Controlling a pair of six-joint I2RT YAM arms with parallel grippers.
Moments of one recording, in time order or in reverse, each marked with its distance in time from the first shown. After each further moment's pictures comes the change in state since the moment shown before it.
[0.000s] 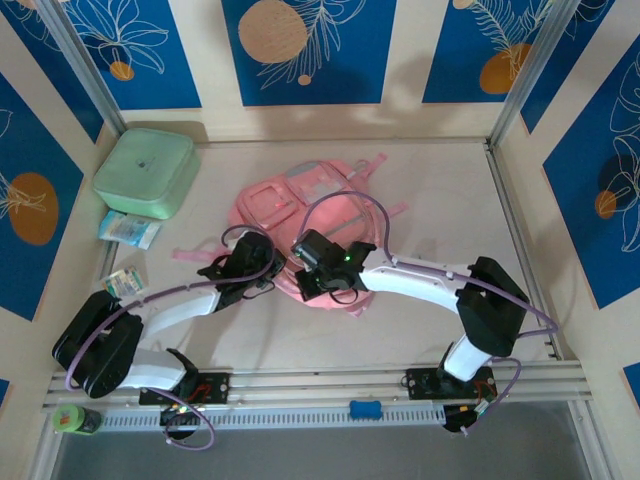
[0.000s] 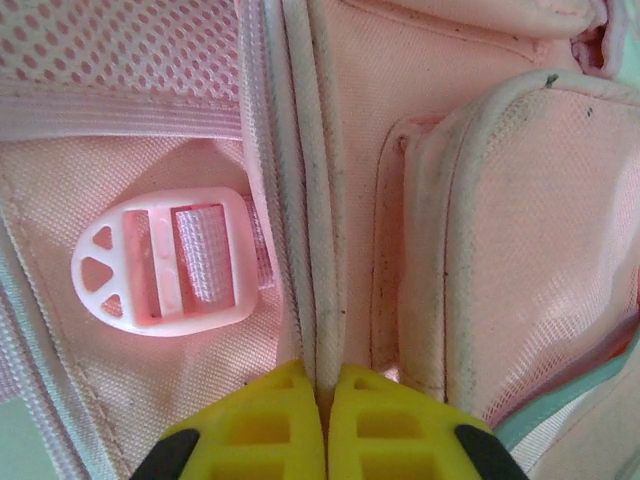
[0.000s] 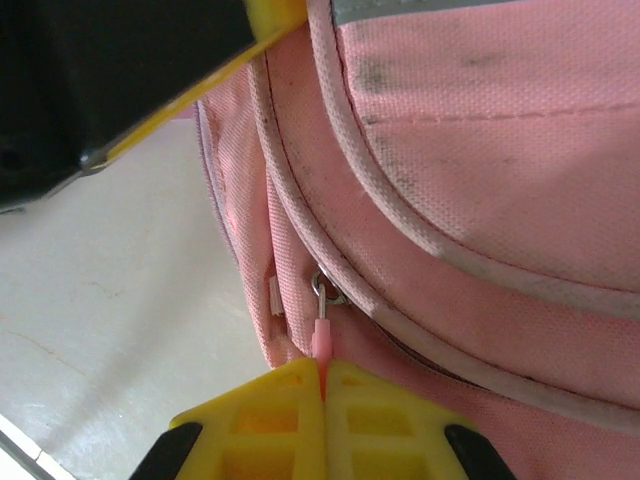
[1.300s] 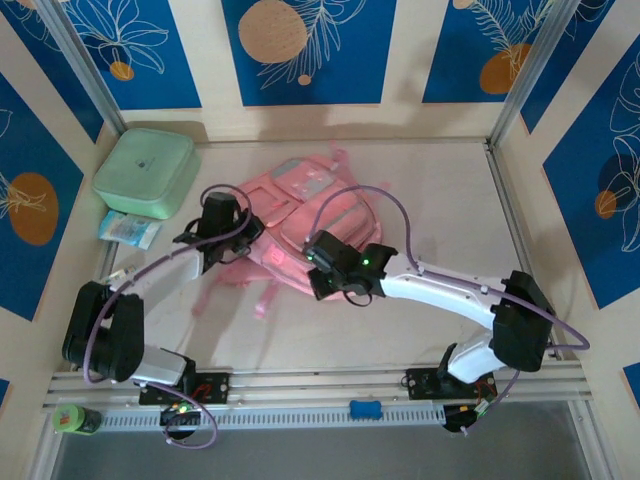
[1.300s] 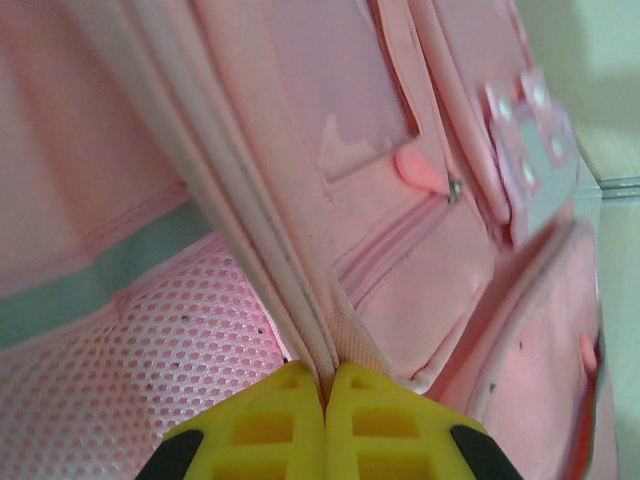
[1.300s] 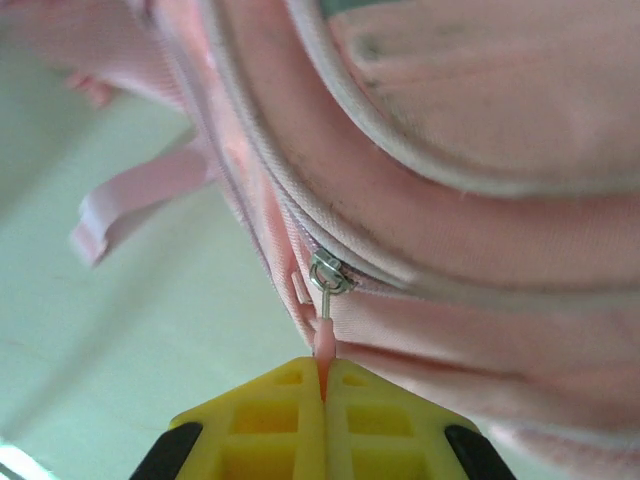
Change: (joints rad) left arm 0.350 0.098 0.245 -0.135 0.280 0.322; right arm 0.027 -0.135 0.019 -0.117 0.134 -0.010
